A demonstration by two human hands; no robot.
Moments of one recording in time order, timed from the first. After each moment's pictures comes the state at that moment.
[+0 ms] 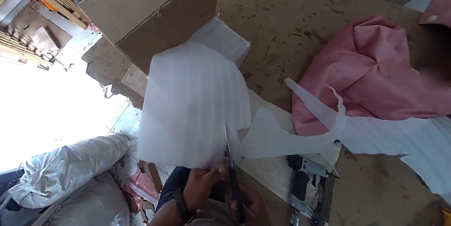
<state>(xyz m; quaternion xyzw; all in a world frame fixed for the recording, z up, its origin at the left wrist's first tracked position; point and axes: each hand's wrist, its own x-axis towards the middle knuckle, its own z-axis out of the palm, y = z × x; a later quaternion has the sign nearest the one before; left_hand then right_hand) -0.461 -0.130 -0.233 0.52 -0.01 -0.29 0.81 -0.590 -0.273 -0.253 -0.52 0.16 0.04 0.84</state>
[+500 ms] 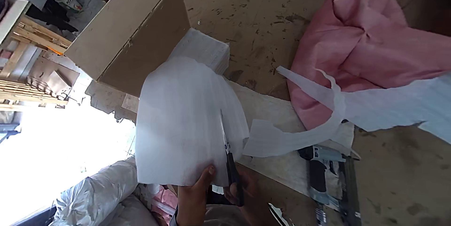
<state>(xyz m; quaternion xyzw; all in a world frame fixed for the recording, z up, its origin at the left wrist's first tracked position) -0.454 -0.122 -0.204 0.57 0.11 -0.21 0.79 -0.543 -0.254 -0.262 -0.43 0.18 -0.03 0.88</state>
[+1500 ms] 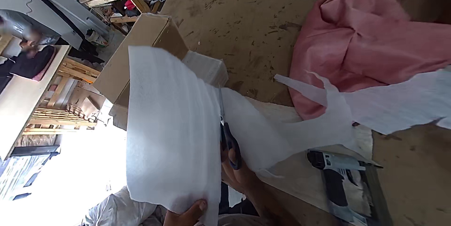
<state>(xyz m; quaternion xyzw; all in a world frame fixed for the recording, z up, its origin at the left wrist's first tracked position) -0.460 -0.069 -0.161 0.65 0.03 -0.32 0.69 -0.447 -0.281 -0.260 -0.27 0.05 -0.11 0.95</state>
